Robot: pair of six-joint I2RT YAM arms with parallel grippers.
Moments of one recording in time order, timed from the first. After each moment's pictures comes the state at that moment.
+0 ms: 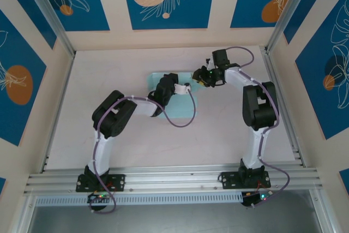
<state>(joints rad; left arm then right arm) -0.69 2.13 1.18 0.74 -0.34 1.45 0.20 1.97 1.44 -0.45 -0.51 0.60</state>
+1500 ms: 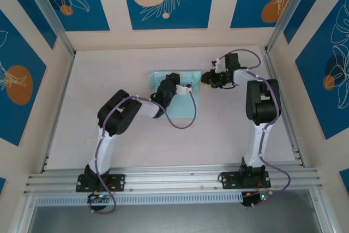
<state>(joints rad) -0.70 2.21 1.20 0.87 -0.35 1.53 0.07 2.09 1.44 -0.38 -0.75 0.33</state>
